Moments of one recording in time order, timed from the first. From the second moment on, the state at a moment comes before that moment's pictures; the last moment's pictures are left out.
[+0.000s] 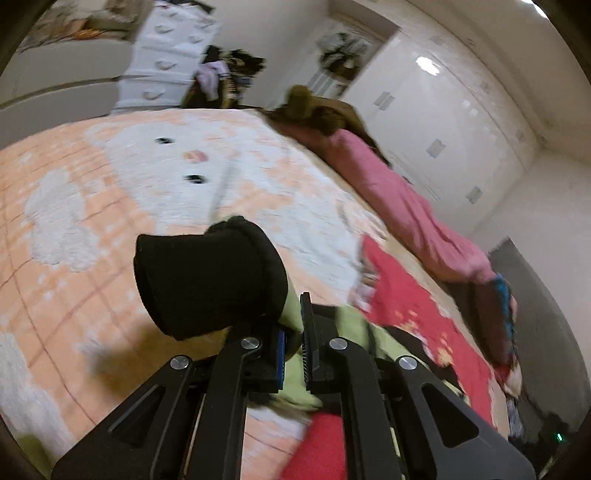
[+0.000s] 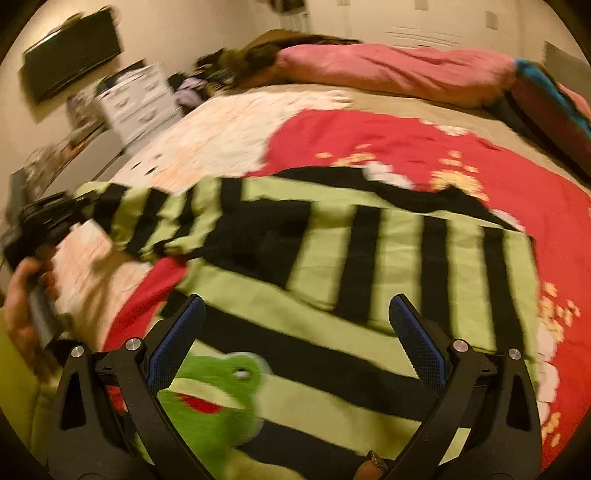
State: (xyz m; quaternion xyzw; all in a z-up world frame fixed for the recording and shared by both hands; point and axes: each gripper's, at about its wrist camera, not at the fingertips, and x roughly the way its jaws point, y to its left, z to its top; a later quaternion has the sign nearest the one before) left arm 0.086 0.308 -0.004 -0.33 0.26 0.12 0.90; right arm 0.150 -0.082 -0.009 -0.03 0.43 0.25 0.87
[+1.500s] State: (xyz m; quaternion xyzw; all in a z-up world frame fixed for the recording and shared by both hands) left arm 0.191 -0.045 -0.038 -0.15 0.44 -0.18 0.87; right arm 0.210 -0.311 -0.052 0.19 0.42 0.11 0.88
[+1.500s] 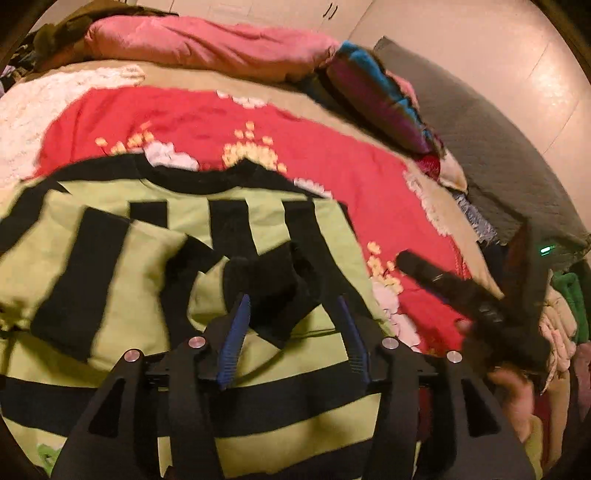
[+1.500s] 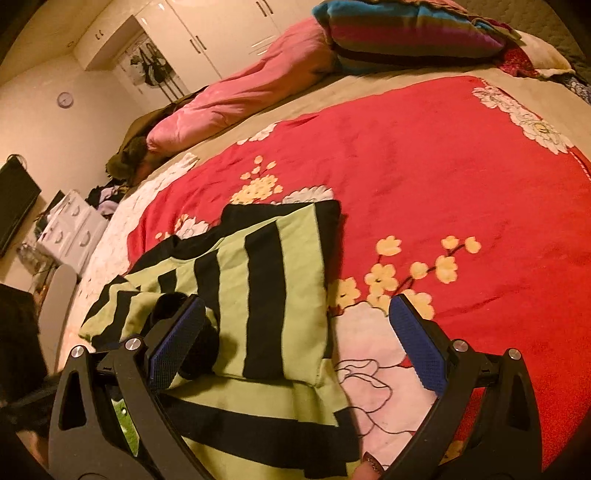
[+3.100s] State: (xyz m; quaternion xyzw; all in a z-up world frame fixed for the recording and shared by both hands) left arm 0.175 0.116 -0.066 -0.07 0.44 0.05 0.89; right arm 0.240 -0.232 -0.050 0.21 0.40 0.30 0.84
